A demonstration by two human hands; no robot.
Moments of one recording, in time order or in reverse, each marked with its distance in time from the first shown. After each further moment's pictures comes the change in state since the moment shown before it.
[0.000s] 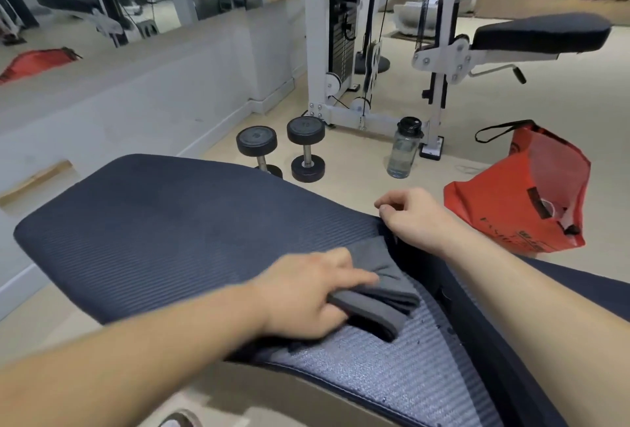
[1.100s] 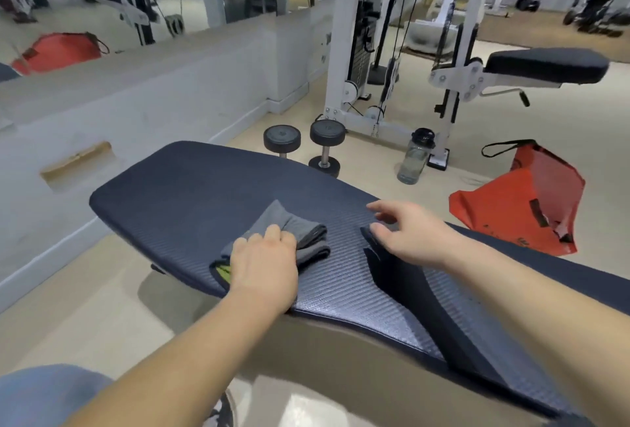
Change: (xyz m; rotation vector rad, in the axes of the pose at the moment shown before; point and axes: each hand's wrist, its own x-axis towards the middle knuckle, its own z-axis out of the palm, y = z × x) left_hand -0.106 -0.034 -0.013 0.399 0.077 -0.777; right_hand -0.073 -0.088 0.041 -0.230 -0.116 -0.134
